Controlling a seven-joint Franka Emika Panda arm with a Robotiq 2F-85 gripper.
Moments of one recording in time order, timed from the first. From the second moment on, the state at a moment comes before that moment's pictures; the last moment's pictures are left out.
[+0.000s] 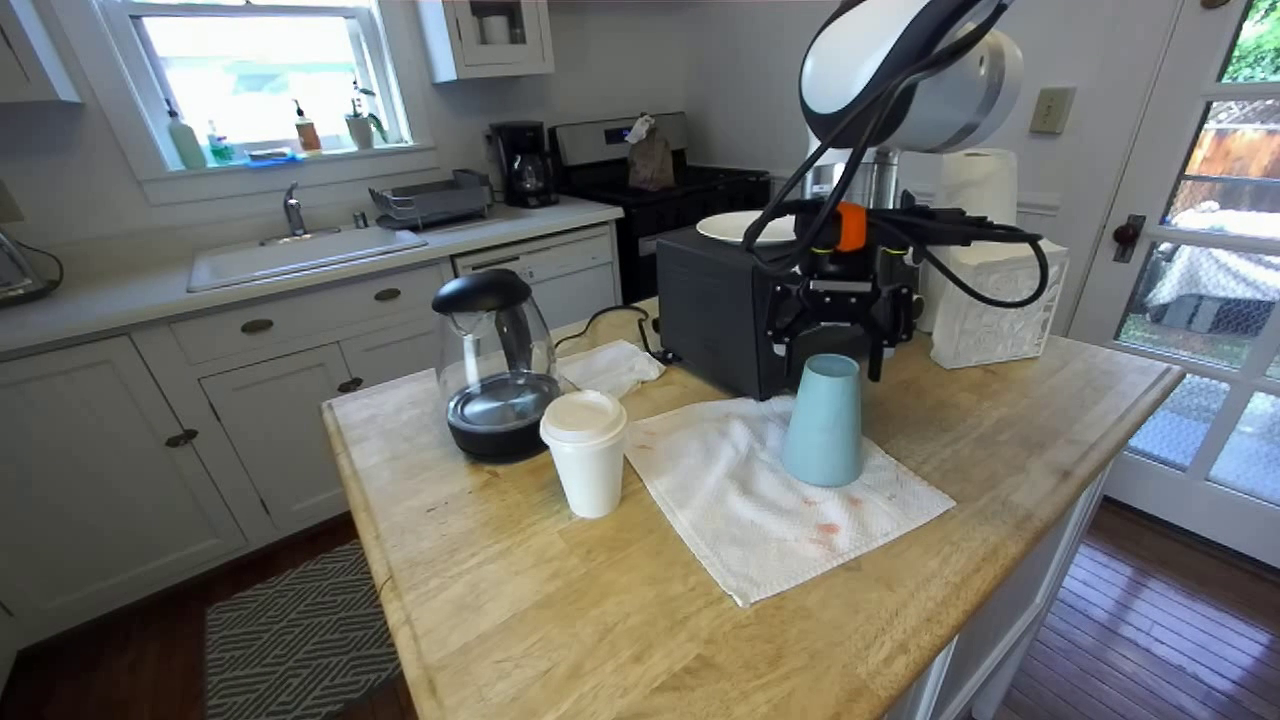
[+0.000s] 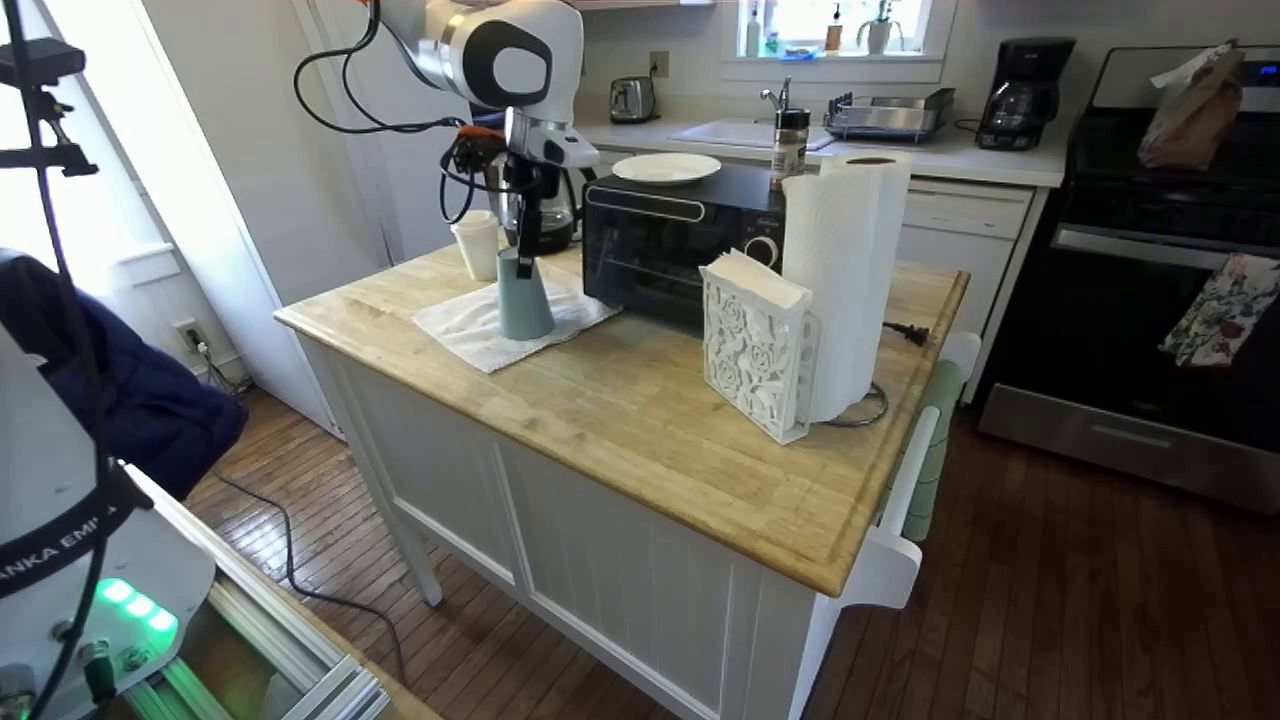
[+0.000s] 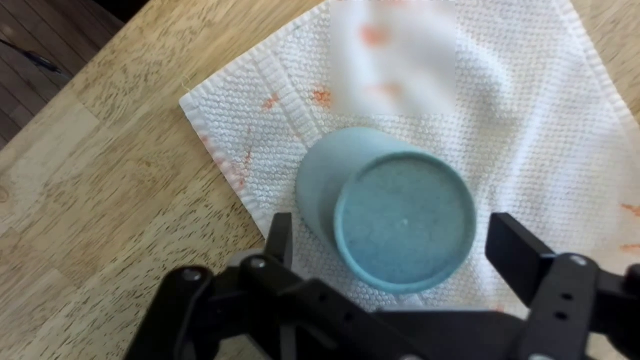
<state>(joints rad) -0.06 0.36 -0.01 -1.97 0.22 2.15 0.62</state>
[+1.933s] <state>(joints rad) 0.11 0.30 -0.10 -2.08 -0.01 2.33 1.08</state>
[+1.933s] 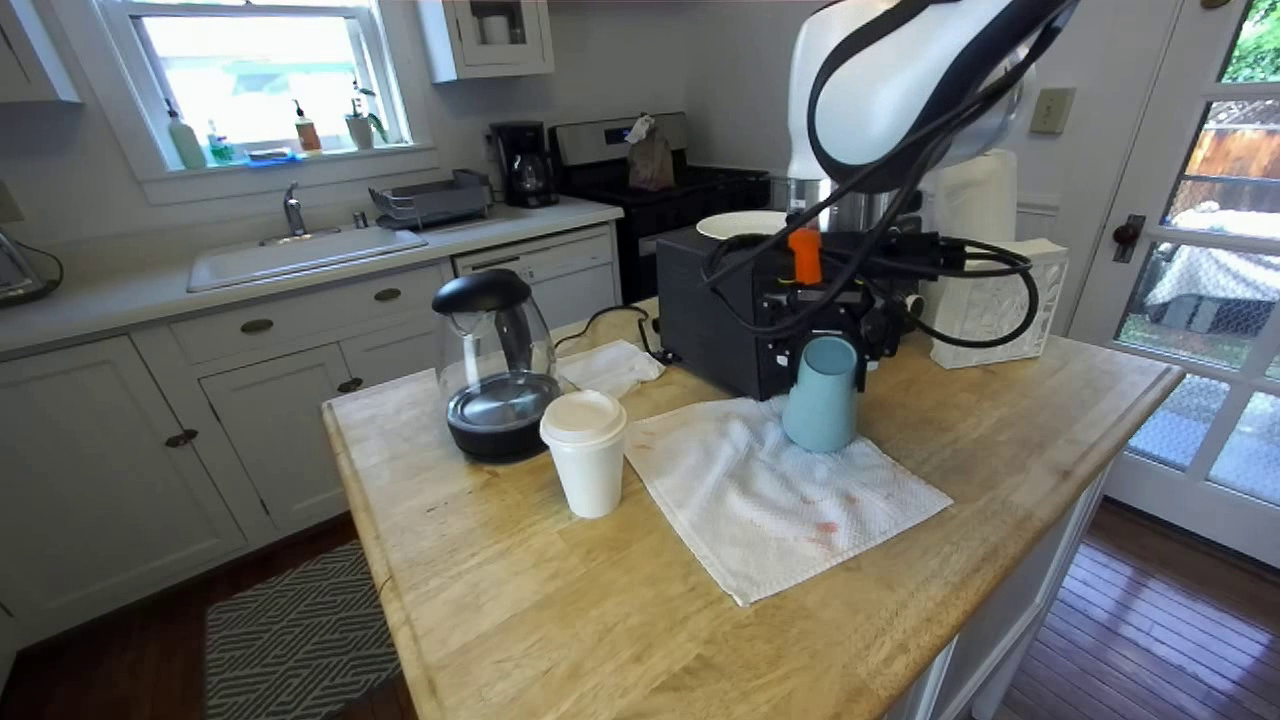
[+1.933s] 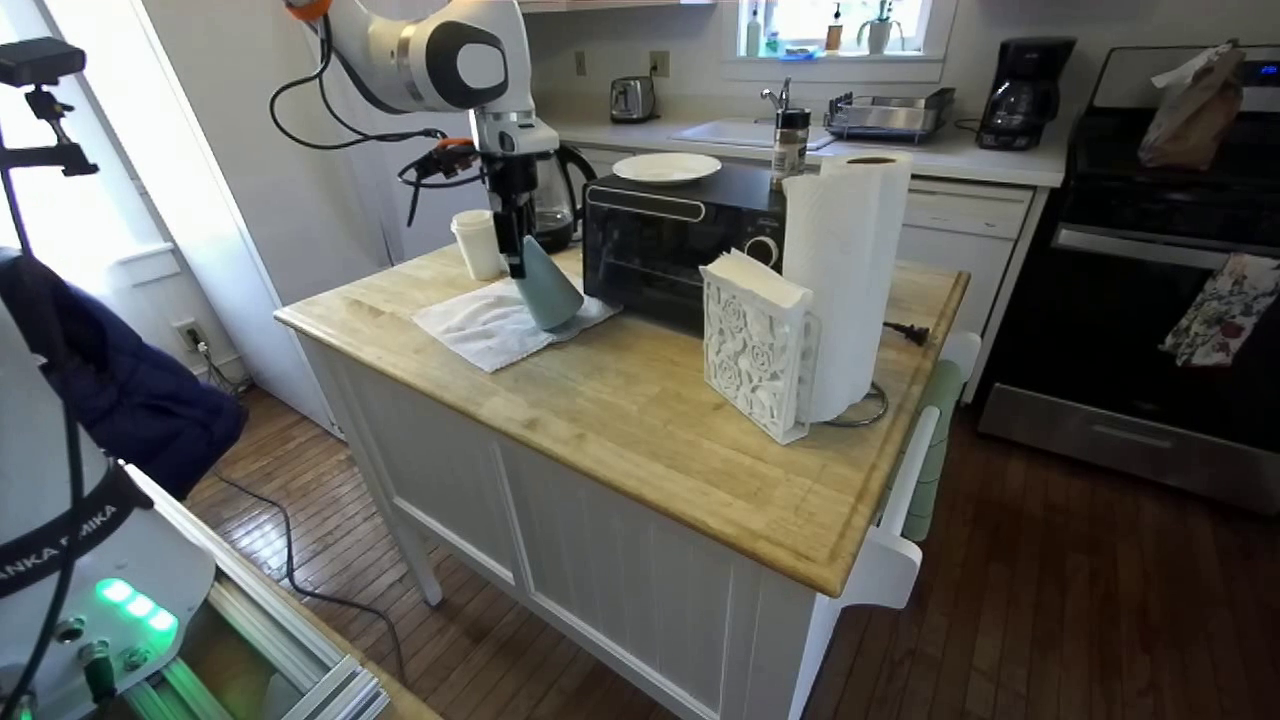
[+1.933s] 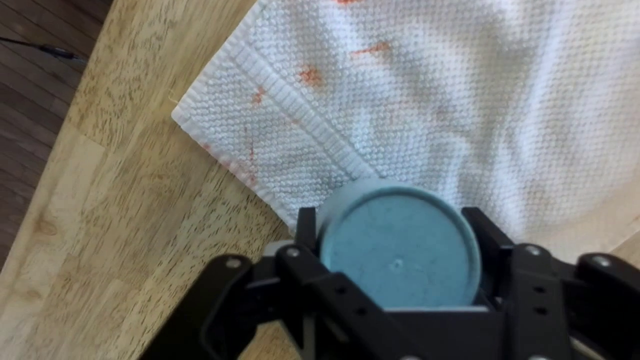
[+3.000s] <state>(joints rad) 0.18 0.22 -0.11 -2.27 -0.41 2.54 1.50</state>
